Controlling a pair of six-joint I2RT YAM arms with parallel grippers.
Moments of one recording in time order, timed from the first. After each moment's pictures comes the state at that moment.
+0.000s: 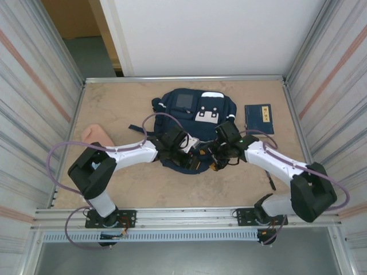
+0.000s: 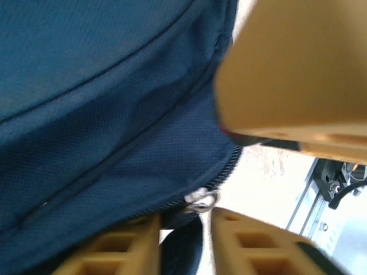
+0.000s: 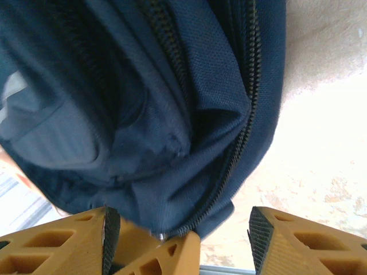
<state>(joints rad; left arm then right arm) -0.83 1.69 0.99 -0.28 0.50 -0.34 0.60 1.36 0.82 -0.55 -0.32 1.52</state>
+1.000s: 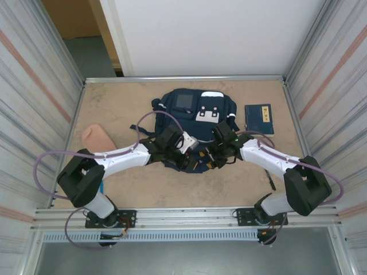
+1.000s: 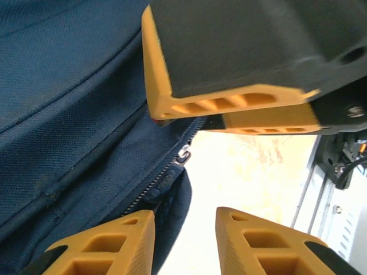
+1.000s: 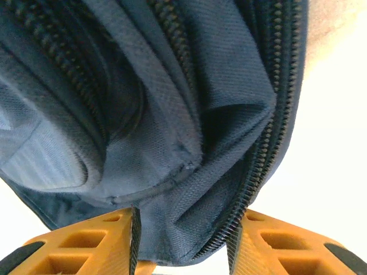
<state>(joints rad) -0.82 1.58 0.92 -0.26 0.47 -0.20 0.61 1.40 0.84 -0.54 -0.31 1.55</state>
